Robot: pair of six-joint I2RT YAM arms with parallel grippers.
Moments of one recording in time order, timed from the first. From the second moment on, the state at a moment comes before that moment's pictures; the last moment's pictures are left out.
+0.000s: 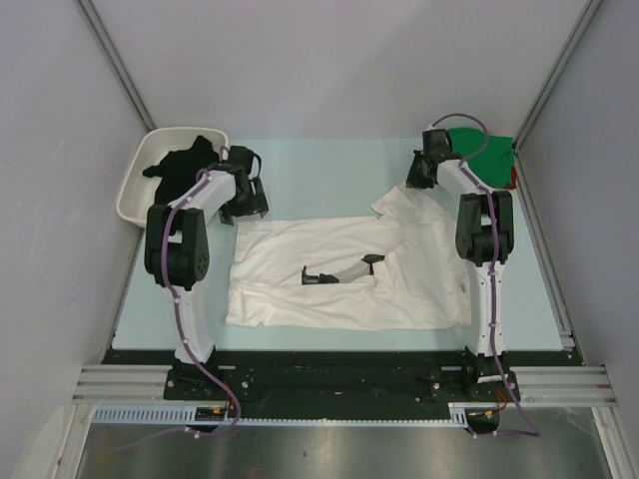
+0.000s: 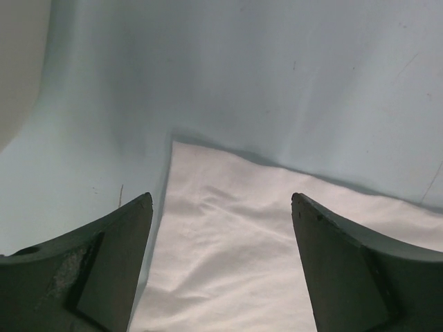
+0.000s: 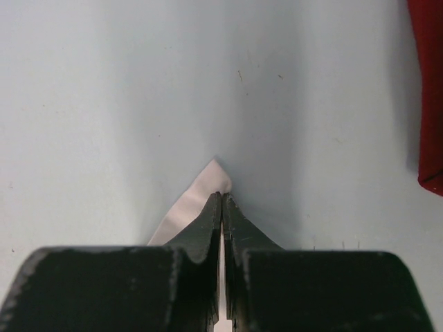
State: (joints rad) left arm -0.15 2.06 1.60 -0.72 -0.19 -0.43; right arm 0.11 2.42 1.99 -0.43 -0.05 0.38
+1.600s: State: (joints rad) left arm -0.14 2.09 1.53 -0.61 -0.21 -0.43; right arm 0.10 2.31 1.84 -0.43 -0.06 0.39
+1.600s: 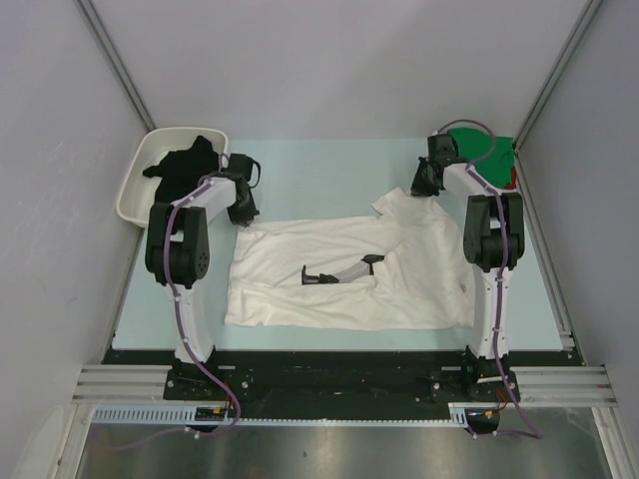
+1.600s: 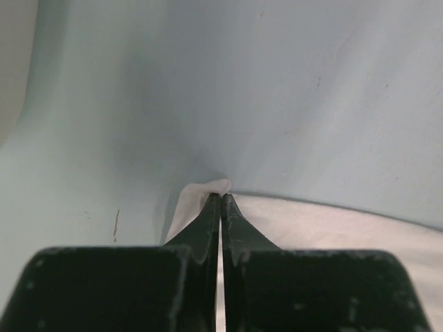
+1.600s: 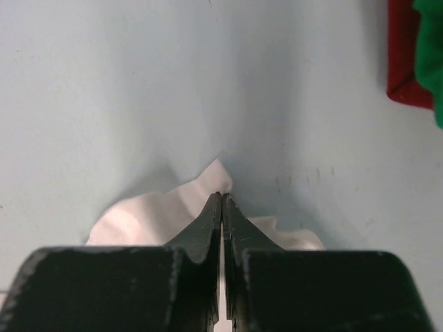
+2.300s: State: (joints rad) left arm -0.13 1.82 1.35 -0.61 -0.20 -0.43; right arm 0.08 1.91 1.49 -0.41 -0.04 0.42
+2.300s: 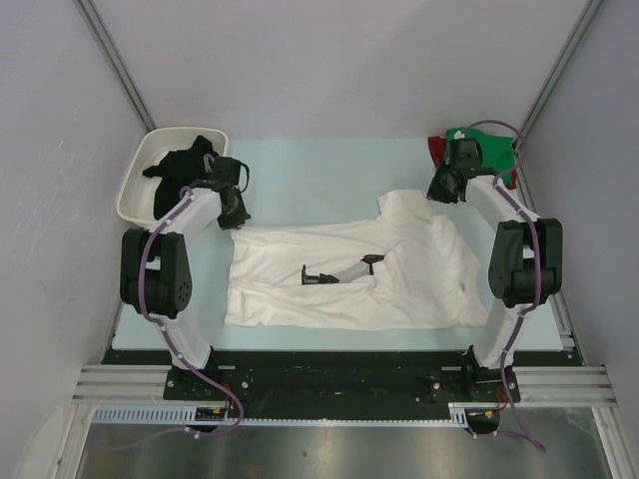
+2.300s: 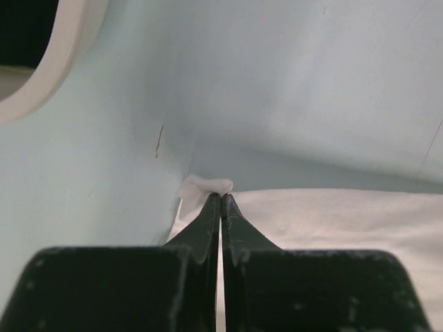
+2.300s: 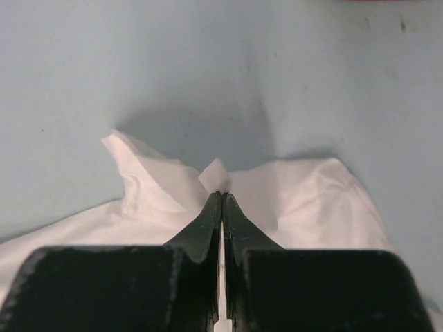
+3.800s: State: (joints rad) left arm -0.18 1.14 0.86 -0.72 -0.07 -0.53; right arm 0.08 0.67 0.81 -0.80 0.18 0.69
